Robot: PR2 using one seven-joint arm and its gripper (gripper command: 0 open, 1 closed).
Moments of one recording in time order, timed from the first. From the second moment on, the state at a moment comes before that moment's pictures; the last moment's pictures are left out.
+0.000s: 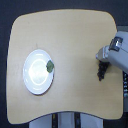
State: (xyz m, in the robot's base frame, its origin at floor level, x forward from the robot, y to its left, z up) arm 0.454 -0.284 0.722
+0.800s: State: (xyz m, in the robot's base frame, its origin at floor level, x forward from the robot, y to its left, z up) arm 0.451 -0.282 0.723
